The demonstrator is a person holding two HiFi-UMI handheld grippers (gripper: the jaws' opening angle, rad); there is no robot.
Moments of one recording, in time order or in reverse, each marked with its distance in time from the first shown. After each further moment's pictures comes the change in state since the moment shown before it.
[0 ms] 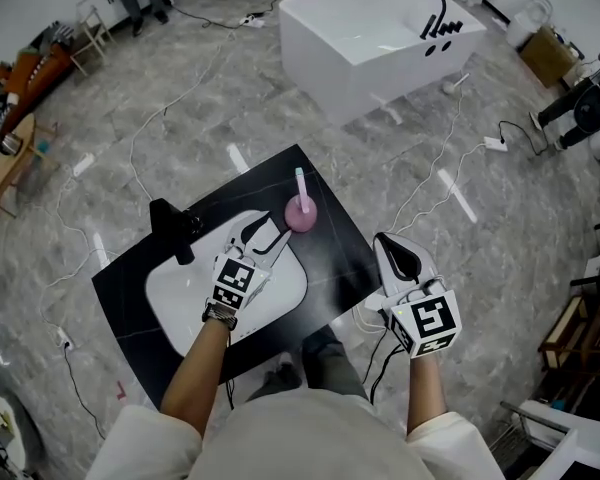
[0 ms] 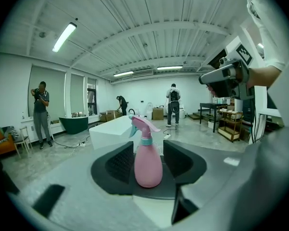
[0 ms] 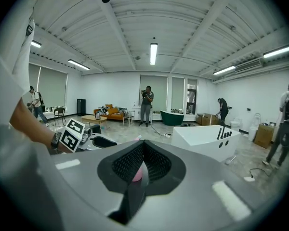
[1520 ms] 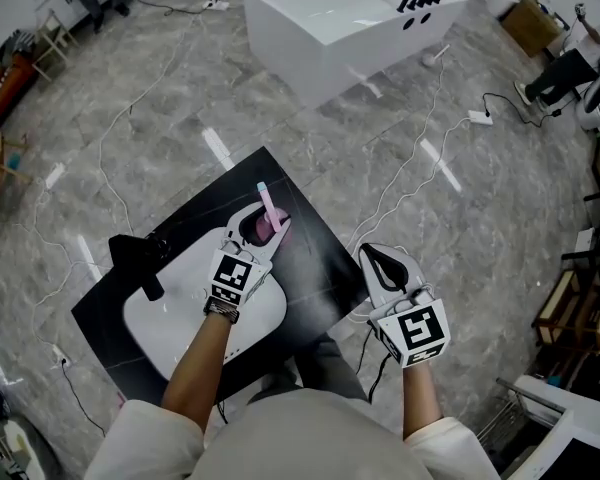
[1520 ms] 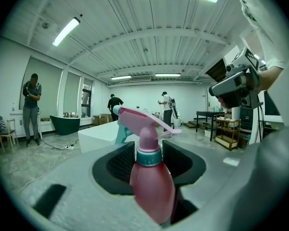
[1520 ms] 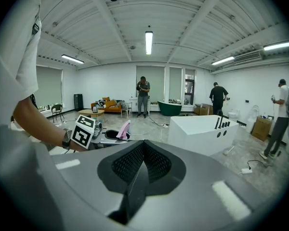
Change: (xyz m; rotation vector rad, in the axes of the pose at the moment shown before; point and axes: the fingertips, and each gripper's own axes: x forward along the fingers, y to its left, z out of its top) left arm 0.109 0.014 0.003 -0.038 -0.094 -0.076; right arm 0.043 -0.048 -0.046 0.036 0.108 -0.016
